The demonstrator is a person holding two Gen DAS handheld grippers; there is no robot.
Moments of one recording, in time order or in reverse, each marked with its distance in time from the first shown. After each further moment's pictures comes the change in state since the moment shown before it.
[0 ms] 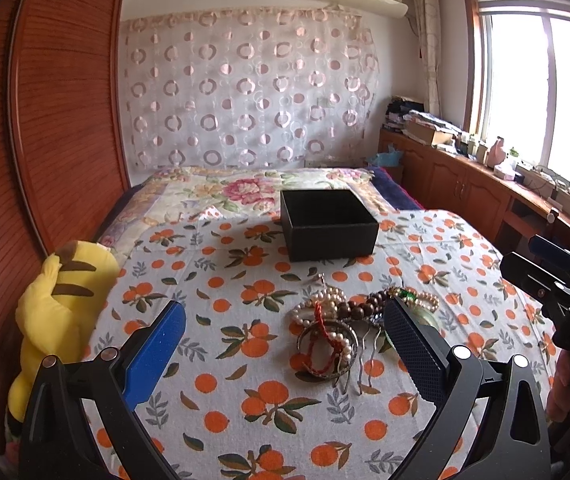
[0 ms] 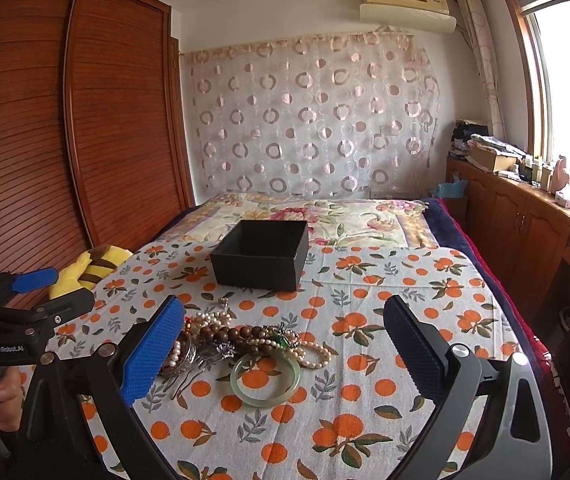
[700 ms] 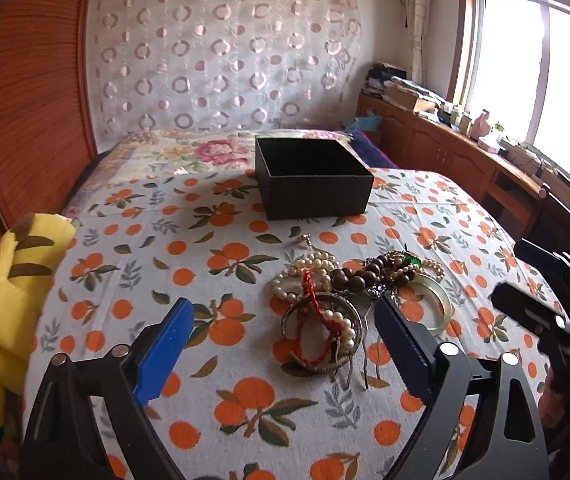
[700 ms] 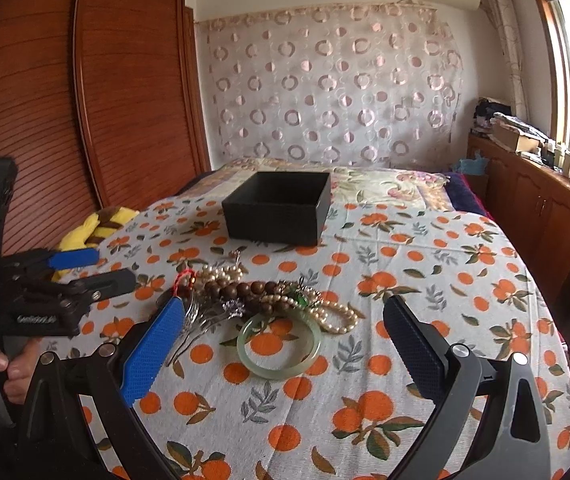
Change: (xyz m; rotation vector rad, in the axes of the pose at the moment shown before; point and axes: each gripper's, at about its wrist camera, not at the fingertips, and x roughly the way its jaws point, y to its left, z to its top) left arm 0.070 0.002 -0.020 0.005 0.136 -0.115; right arm 0.041 0.006 -0.037 -0.040 0.106 0.064
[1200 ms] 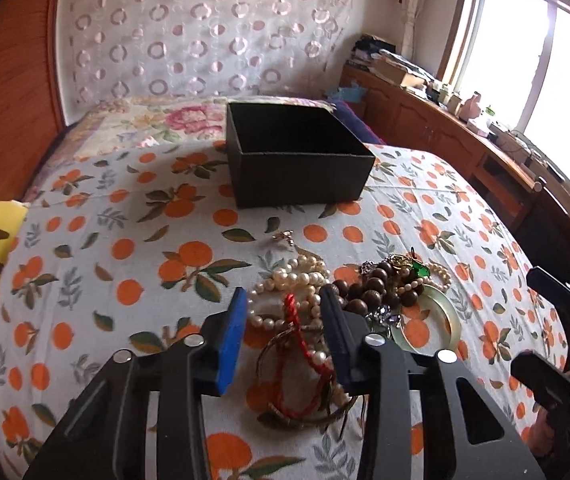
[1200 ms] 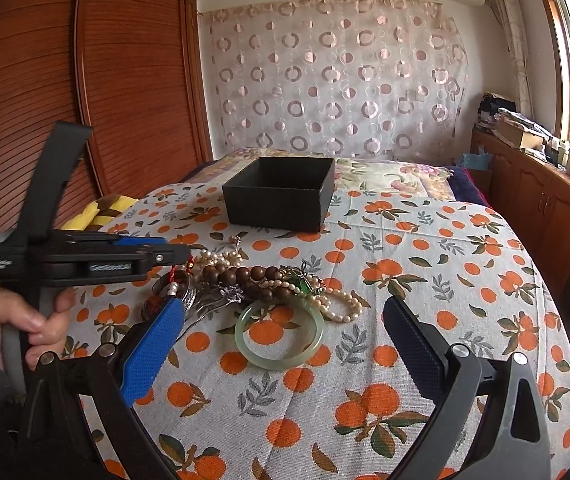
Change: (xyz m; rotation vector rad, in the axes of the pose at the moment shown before) left arm 0.062 0.002 0.020 -0.023 0.134 -0.115; right arm 0.005 -0.001 -0.007 -0.007 0.020 0.001
